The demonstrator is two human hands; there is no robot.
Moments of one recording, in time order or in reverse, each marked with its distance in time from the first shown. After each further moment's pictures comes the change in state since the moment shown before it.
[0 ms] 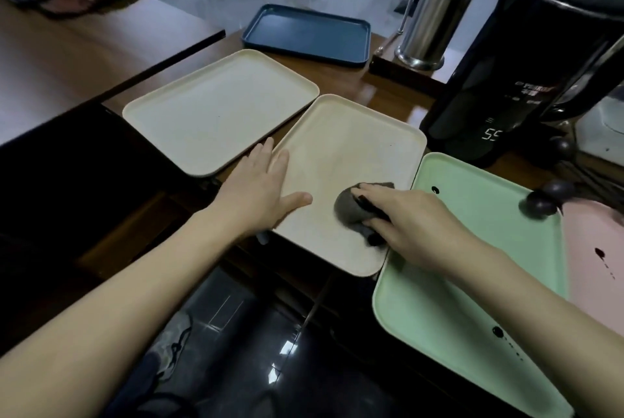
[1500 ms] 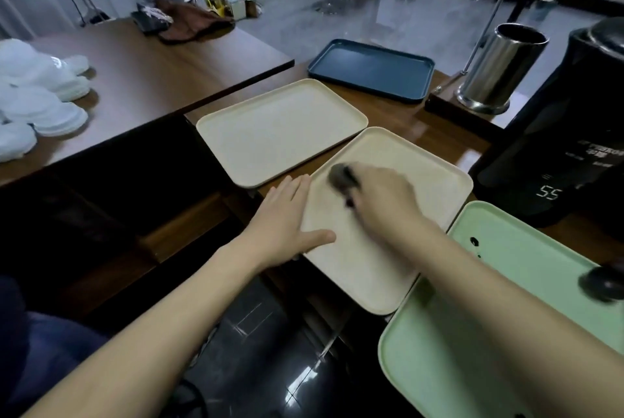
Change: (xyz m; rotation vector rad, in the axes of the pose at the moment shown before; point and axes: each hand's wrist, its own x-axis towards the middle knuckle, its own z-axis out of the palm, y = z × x) left_hand -0.023 0.000 0.018 -0.246 0.091 -0.106; right_hand 0.116 -0.007 0.015 0.135 0.174 -0.012
